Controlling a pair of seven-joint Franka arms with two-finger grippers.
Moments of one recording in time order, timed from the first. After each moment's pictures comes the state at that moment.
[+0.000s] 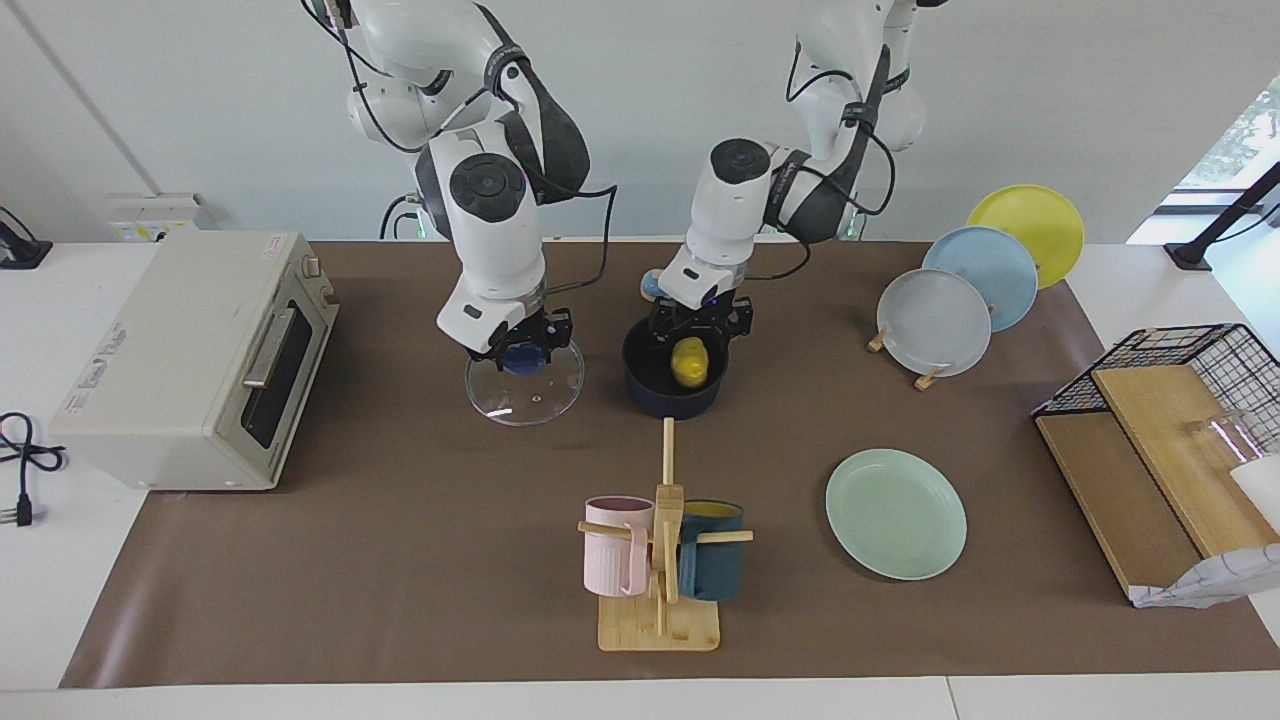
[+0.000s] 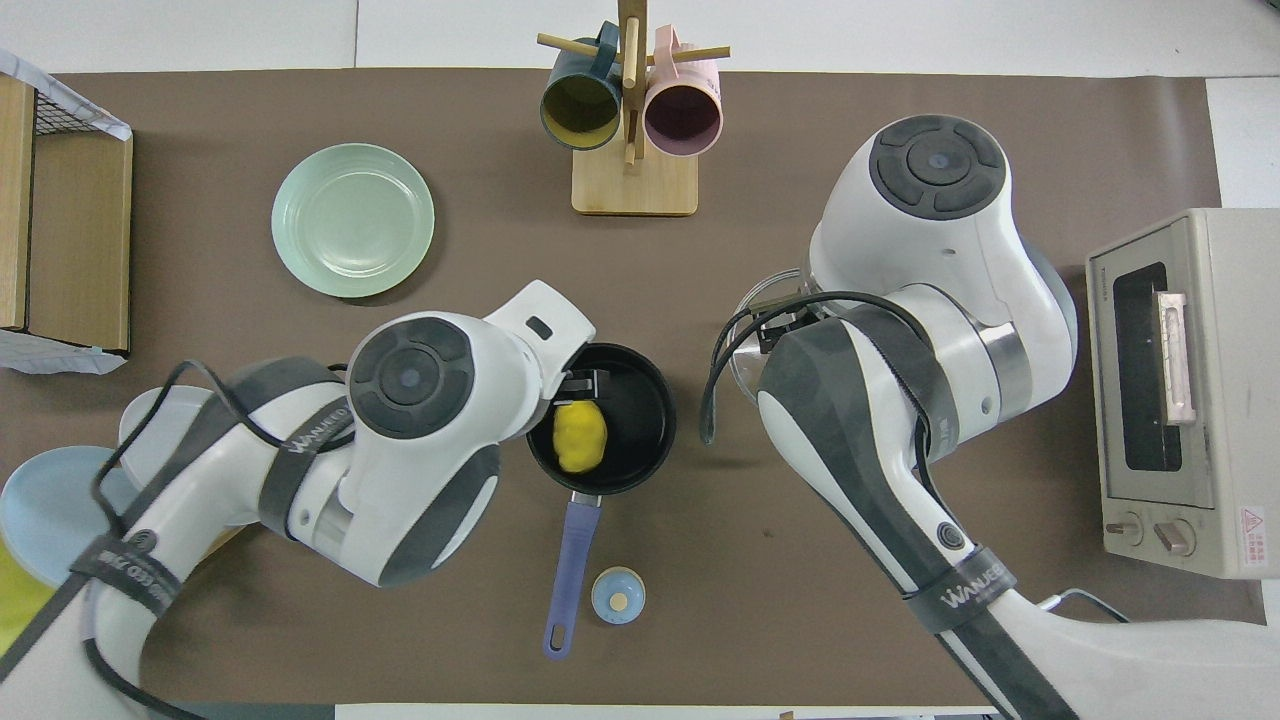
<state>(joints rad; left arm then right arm) -0.64 0.05 0.04 -1.99 -0.04 2.13 -0.55 0.29 0.24 0.11 -1.68 -0.03 1.79 0.23</state>
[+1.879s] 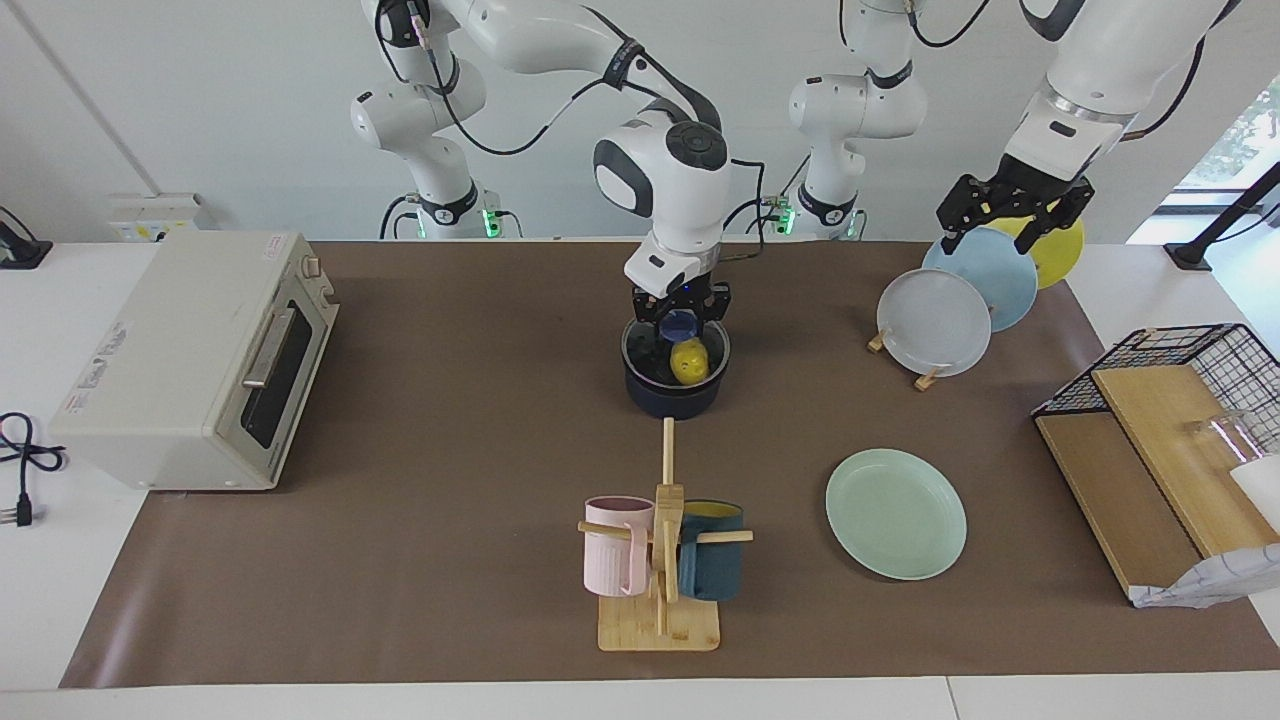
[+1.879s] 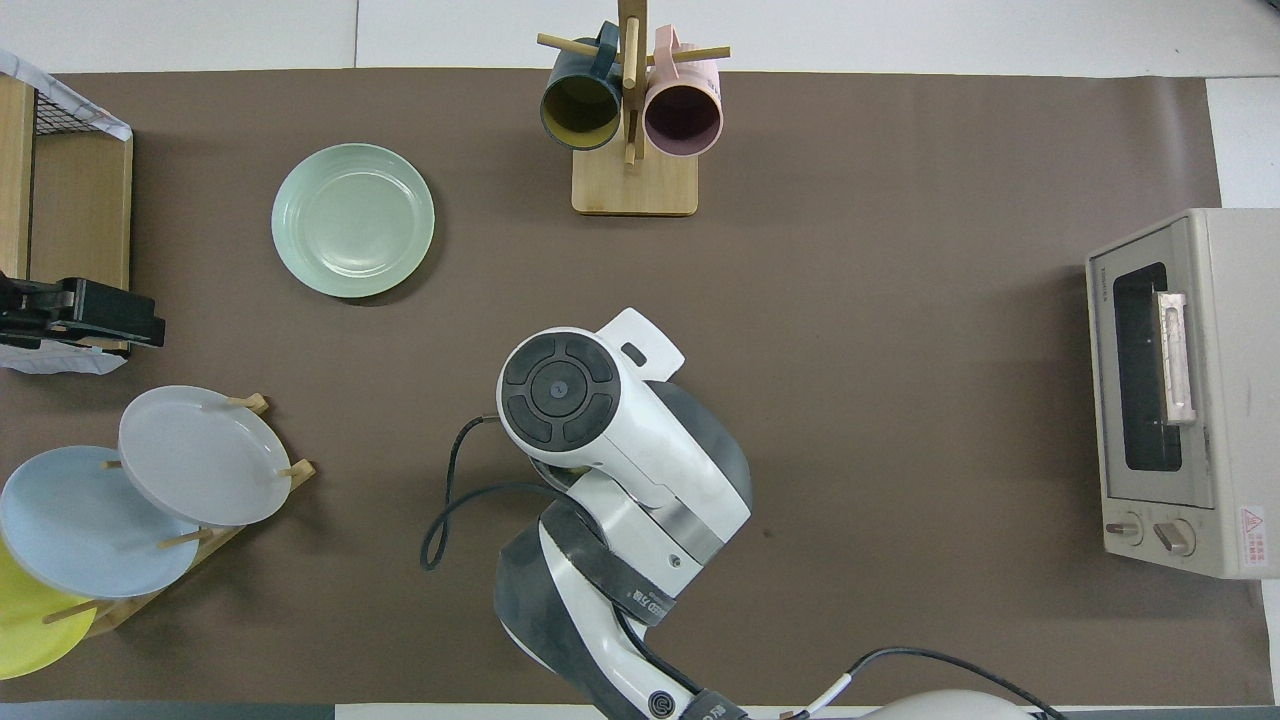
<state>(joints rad) -0.16 -0.05 0.05 -1.58 -0.02 1.53 -0.05 0.64 0.34 0.11 -1.66 -0.03 1.99 0.77</state>
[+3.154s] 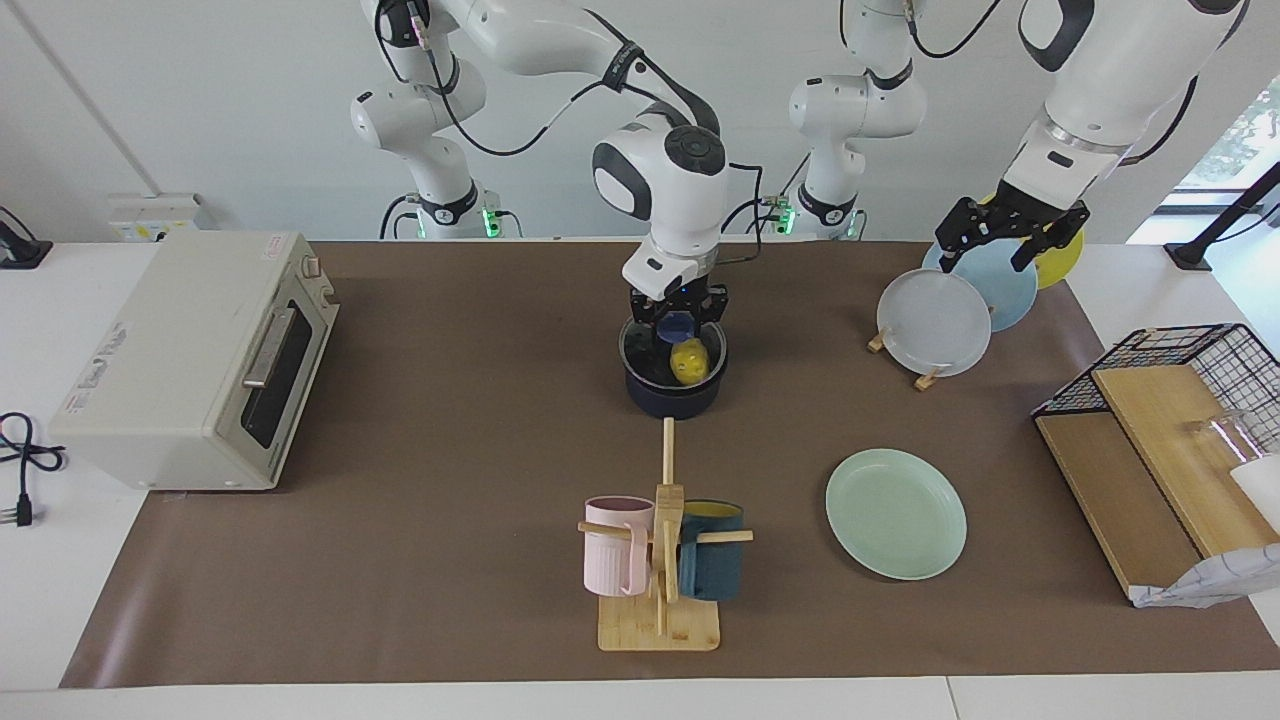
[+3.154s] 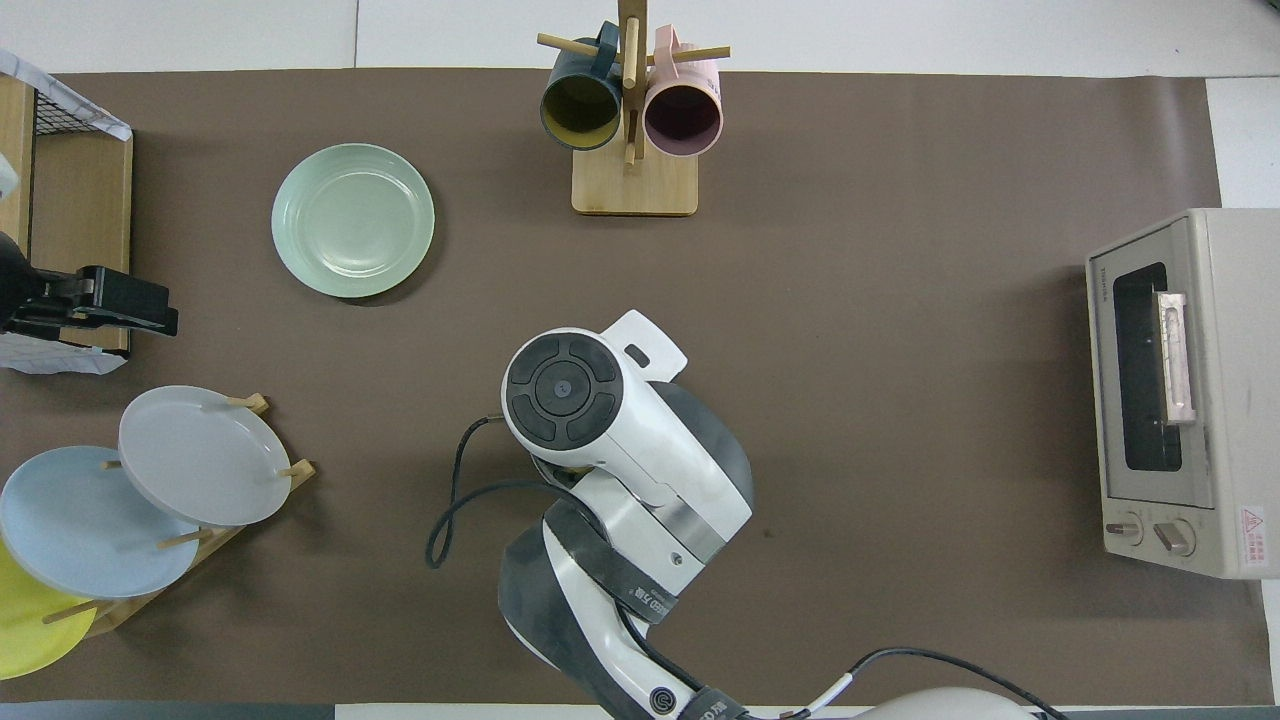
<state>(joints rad) -0.13 -0.04 0.02 -1.60 -0.02 1.53 -0.05 0.64 0.34 0.11 -1.67 -0.03 2.01 0.77</state>
